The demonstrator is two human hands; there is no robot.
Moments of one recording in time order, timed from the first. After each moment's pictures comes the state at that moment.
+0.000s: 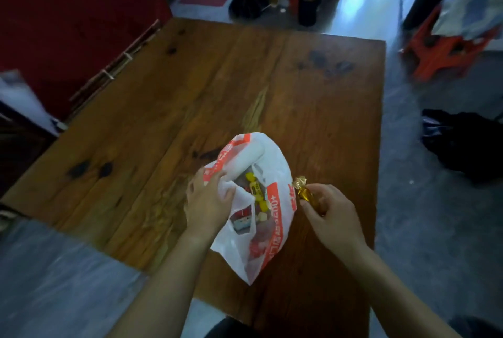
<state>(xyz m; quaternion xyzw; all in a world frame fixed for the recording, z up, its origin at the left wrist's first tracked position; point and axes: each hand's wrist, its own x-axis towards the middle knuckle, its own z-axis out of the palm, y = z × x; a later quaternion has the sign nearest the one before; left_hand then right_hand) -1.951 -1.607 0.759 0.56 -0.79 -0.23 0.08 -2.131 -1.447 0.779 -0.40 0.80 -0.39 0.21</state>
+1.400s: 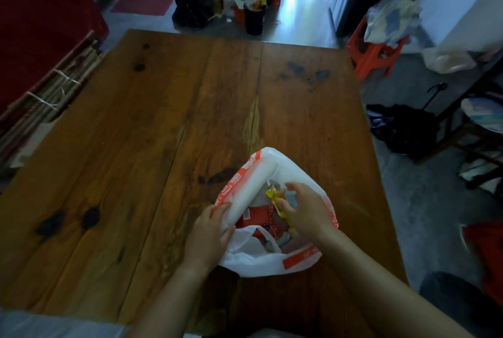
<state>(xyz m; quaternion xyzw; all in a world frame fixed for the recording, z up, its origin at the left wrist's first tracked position) -1.882 -1.685 0.712 0.38 -0.87 -0.30 0.03 -2.056 -1.559 0.766 -0.30 0.87 -0.32 0.23</state>
